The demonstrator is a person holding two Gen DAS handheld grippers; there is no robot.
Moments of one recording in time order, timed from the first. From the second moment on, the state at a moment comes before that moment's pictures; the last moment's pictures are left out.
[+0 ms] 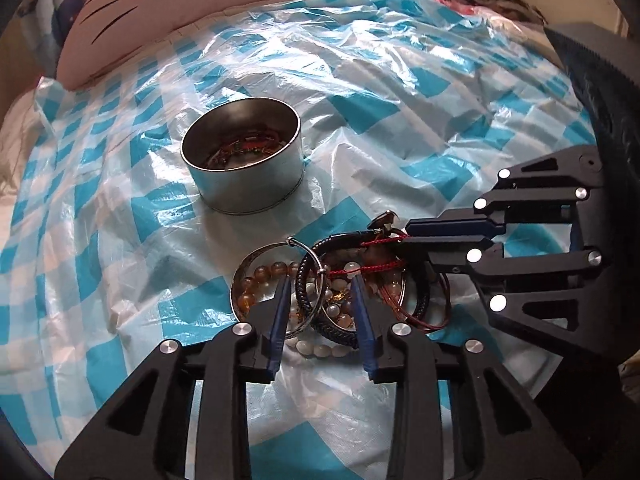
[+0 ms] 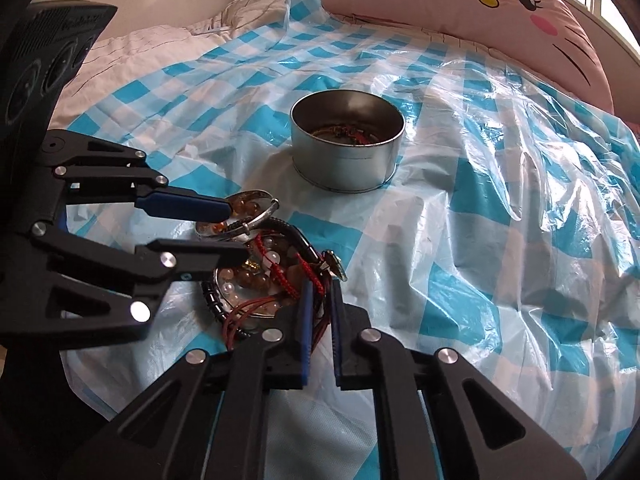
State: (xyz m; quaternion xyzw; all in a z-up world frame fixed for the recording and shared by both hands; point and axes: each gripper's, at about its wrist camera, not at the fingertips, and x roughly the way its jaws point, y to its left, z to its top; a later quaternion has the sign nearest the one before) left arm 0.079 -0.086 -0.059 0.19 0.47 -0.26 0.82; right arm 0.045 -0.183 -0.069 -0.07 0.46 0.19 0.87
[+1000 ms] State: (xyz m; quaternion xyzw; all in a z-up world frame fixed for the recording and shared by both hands) left arm 0.099 -0.023 -0.051 -0.02 0.50 -0.28 0.82; right arm 0.046 -0.168 -0.073 -0.05 0.47 0.23 0.85
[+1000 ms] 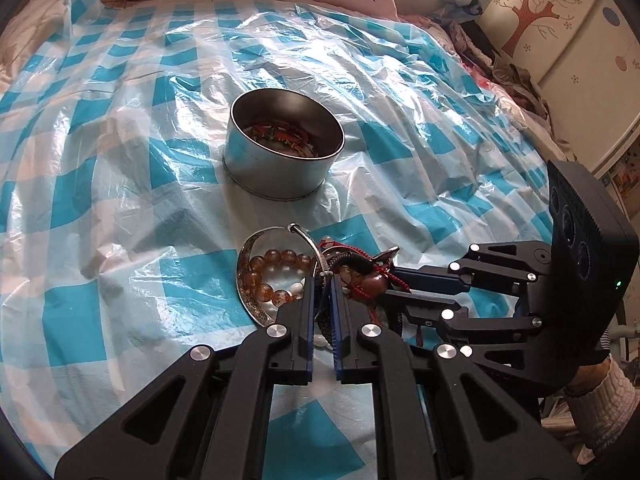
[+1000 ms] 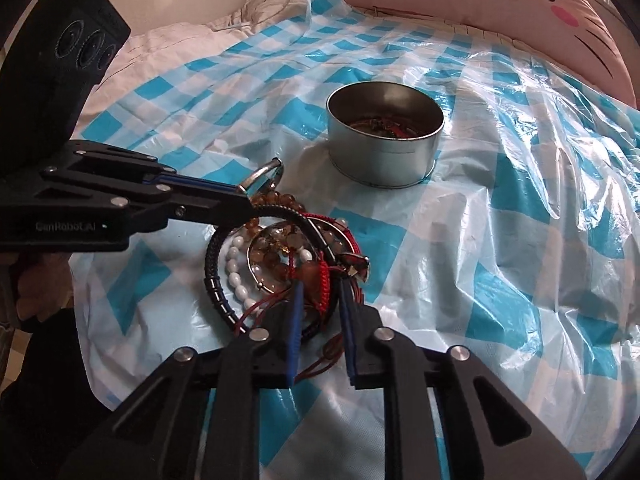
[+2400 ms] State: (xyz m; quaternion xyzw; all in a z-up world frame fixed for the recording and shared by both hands) left arm 0.084 -0.049 -0.039 0.13 0.46 -0.28 0.83; right arm 0.027 -0.255 -0.020 0.25 0.37 0.32 0.83
